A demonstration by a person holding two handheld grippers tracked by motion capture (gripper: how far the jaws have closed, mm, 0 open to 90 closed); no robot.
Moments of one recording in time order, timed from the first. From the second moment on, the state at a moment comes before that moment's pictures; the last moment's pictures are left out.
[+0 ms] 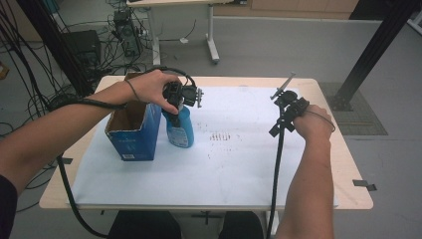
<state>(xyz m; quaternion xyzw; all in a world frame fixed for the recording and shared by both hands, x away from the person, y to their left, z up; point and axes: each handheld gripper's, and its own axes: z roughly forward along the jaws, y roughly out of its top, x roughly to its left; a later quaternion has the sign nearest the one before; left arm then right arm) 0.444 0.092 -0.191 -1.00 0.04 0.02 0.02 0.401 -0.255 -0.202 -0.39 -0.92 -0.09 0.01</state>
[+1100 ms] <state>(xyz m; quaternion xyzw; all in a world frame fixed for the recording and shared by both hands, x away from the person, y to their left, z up) 0.443 0.094 -0.191 -1.00 0.04 0.02 0.02 0.400 -0.254 -0.198 -0.39 -0.92 -0.09 0.01</state>
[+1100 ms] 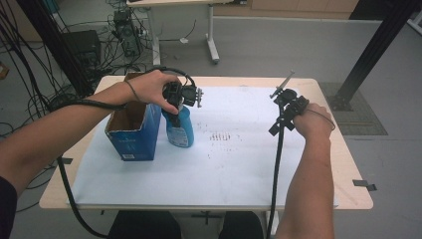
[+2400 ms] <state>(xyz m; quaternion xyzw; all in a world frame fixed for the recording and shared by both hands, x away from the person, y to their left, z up) 0.445 0.096 -0.190 -1.00 0.03 0.02 0.01 0.402 -0.255 -0.201 -0.39 -0.92 -0.09 0.01</state>
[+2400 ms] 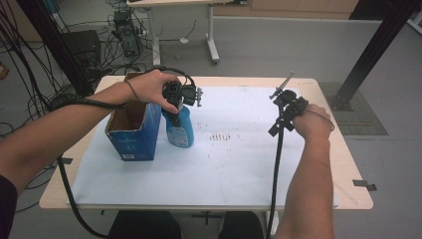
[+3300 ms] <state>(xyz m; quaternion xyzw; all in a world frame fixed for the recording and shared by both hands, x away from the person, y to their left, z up) 0.438 0.095 -0.175 -1.00 0.01 0.03 0.01 0.400 -0.254 -0.204 -0.38 -0.92 -0.10 0.01</state>
